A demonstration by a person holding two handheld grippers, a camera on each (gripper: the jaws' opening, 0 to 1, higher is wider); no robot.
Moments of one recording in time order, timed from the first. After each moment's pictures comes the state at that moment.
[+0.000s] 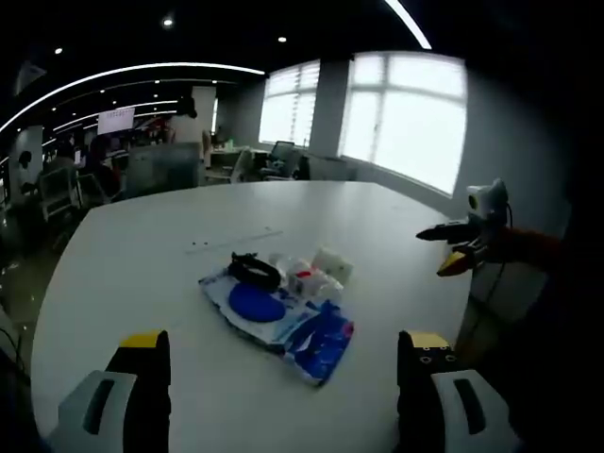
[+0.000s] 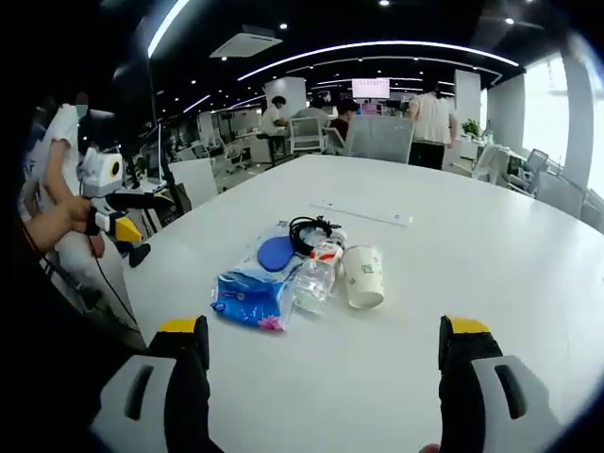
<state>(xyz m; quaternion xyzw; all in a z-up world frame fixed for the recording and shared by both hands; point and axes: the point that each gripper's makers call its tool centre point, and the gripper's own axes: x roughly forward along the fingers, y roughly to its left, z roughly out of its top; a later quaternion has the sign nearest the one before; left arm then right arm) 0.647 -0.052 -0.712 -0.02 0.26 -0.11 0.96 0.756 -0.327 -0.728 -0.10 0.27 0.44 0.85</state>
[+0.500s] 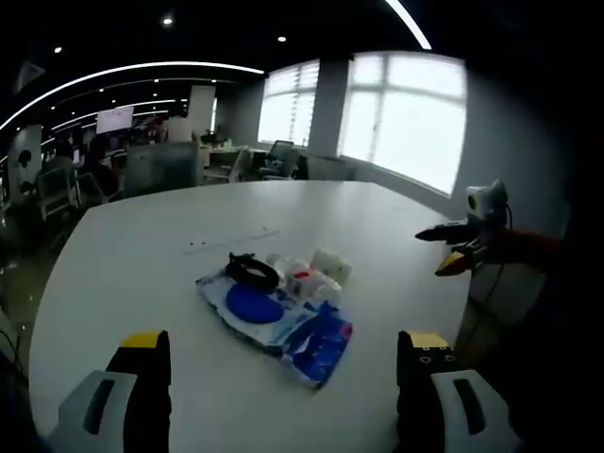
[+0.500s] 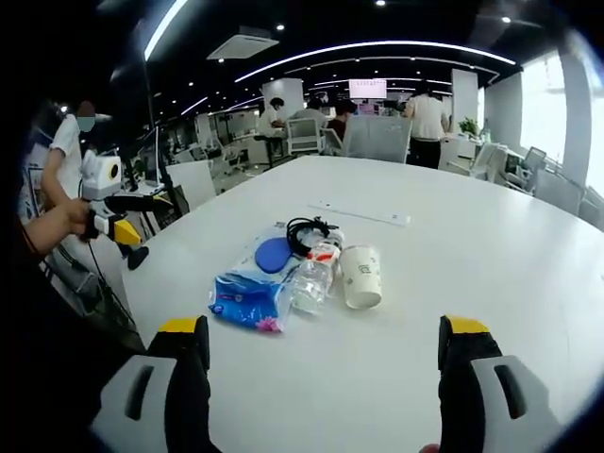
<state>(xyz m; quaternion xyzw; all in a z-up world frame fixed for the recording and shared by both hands) 0.652 -0.054 -0.715 -0.03 0.26 -0.12 0.96 0.760 -0.329 -0.729 -0.09 0.27 0.43 0.86</state>
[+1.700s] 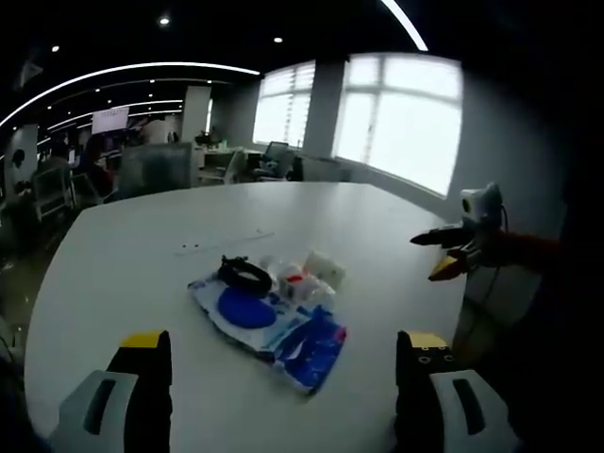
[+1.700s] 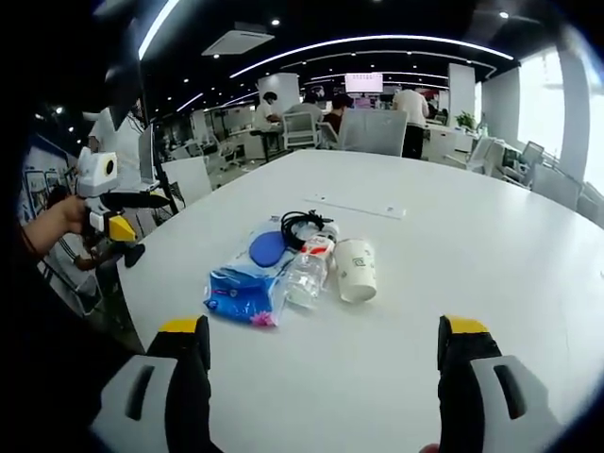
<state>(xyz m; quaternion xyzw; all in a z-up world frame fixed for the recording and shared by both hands) 0.657 -0.063 -0.713 -0.03 0.26 -0.13 0.96 0.764 -0.335 -0.736 -0.10 0.28 0.42 0.86</state>
